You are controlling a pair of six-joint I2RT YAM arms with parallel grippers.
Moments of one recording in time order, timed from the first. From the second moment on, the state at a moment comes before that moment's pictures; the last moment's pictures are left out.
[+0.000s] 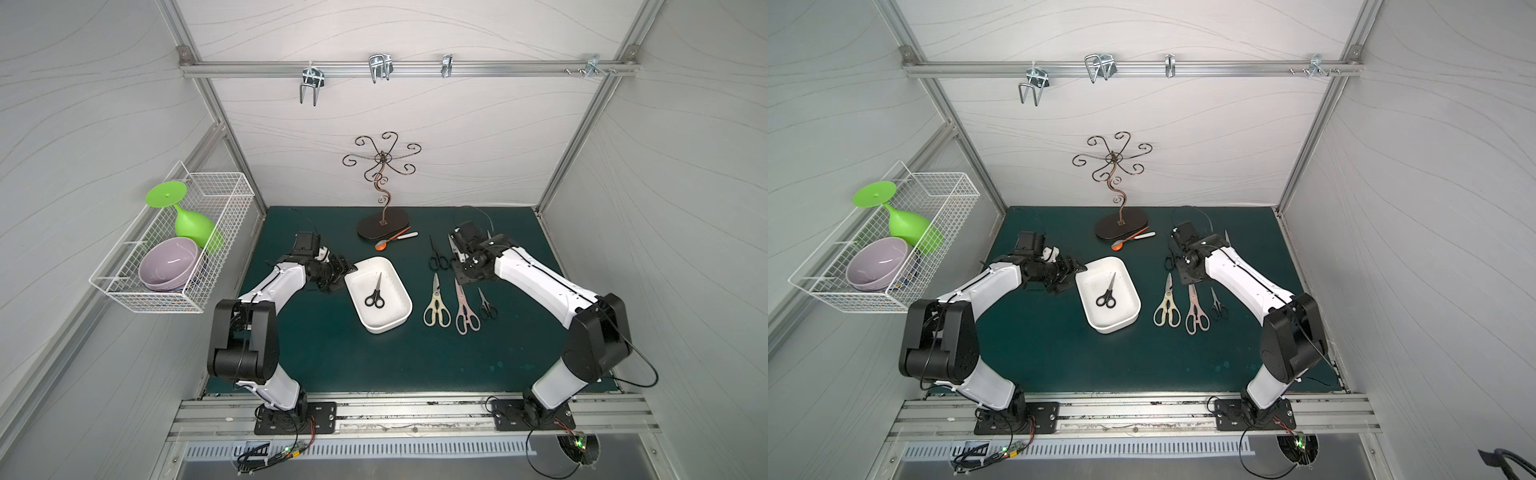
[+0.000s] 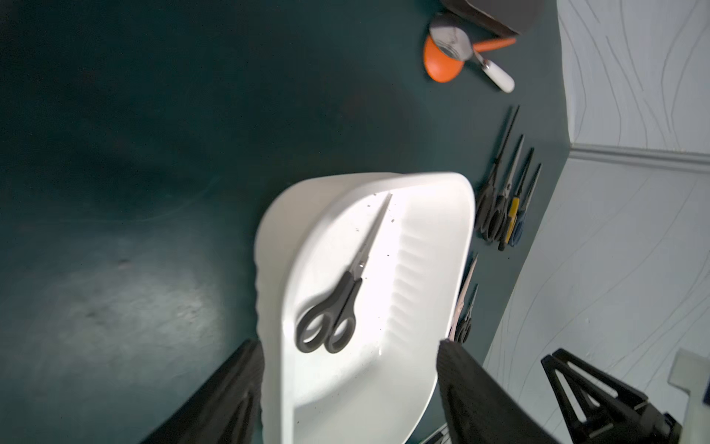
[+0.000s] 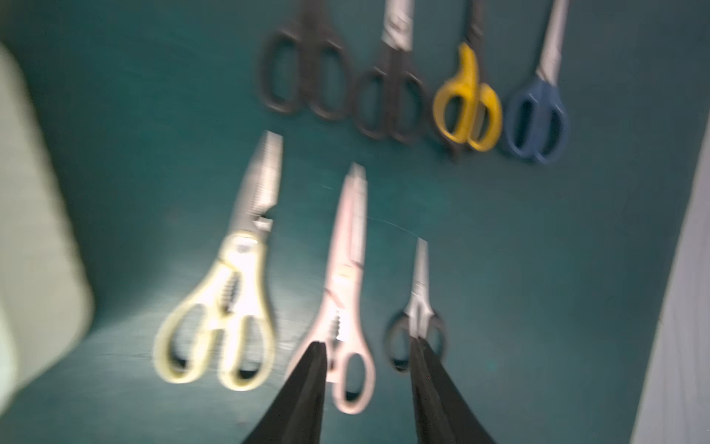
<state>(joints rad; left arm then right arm) -0.02 1.59 1.02 -0.50 0.53 -0.75 0.63 1.66 1.42 -0.95 0.23 0.22</state>
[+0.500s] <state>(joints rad) 0.07 1.48 0.95 -0.60 0.33 -0.79 0.96 2.06 1.76 -0.87 0.11 0.31</state>
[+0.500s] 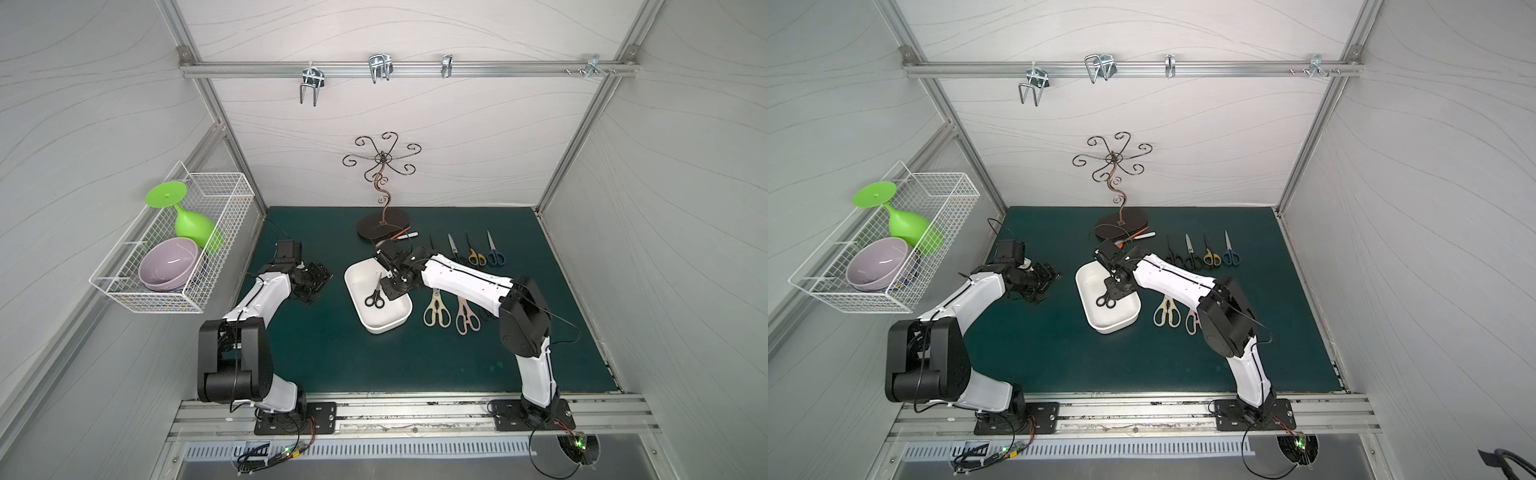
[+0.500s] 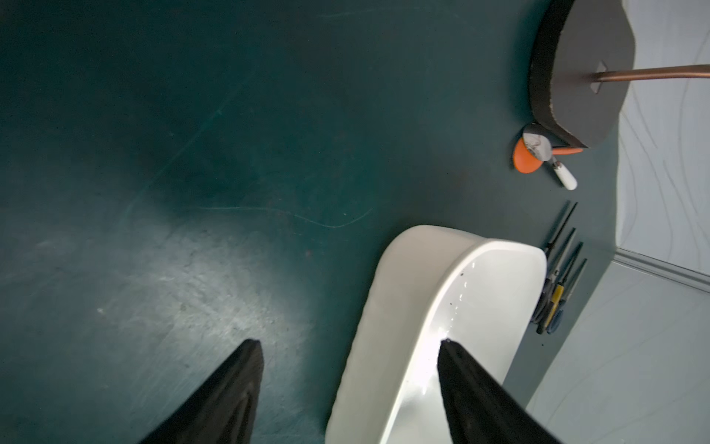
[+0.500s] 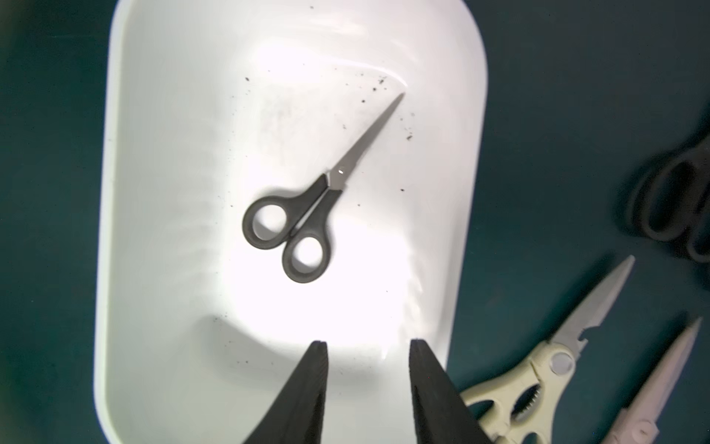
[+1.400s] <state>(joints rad) 0.08 1.48 0.95 -0.62 0.32 -0.76 1.00 2.30 1.93 -0.93 0.12 0.35</state>
